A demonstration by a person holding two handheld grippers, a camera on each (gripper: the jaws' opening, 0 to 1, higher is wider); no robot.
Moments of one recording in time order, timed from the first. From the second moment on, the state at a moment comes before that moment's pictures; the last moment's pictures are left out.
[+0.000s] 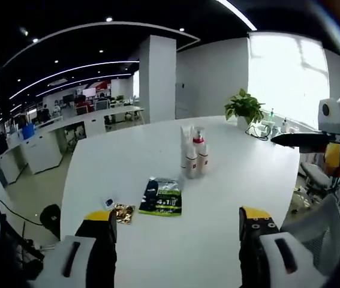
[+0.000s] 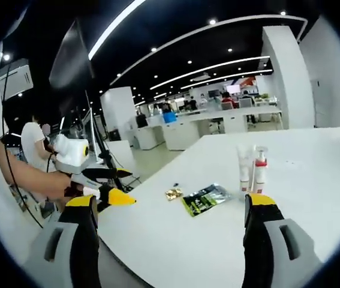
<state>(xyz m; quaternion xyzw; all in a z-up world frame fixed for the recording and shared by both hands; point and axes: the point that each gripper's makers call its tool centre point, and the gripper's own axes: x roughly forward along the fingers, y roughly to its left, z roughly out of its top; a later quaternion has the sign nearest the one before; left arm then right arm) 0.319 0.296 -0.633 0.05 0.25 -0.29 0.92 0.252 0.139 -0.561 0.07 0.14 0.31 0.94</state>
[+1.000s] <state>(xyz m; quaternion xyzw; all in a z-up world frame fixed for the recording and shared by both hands) 0.415 0.288 -0.699 0.12 0.35 -0.31 0.87 0.244 0.128 -0.567 0.04 0.17 0.28 0.94</state>
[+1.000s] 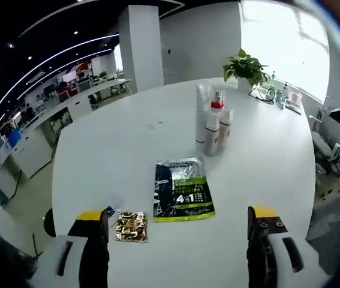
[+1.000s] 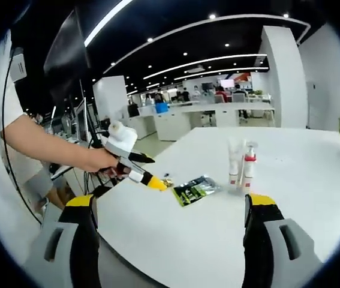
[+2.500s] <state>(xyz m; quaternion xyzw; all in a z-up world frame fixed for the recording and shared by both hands) 0.481 0.207 -0.809 0.15 0.43 -0.32 0.83 0.247 0.103 -0.612 0.05 0.26 0.26 0.93</state>
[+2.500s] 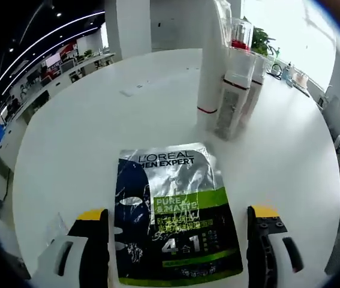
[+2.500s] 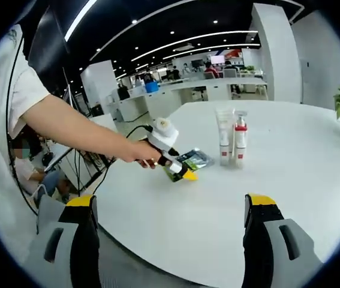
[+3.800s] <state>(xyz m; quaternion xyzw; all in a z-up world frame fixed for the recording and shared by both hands) 0.448 0.214 -0.774 0.11 0.45 -0.35 0.82 0.244 0.118 -0.611 0.04 0.26 0.29 0.92</state>
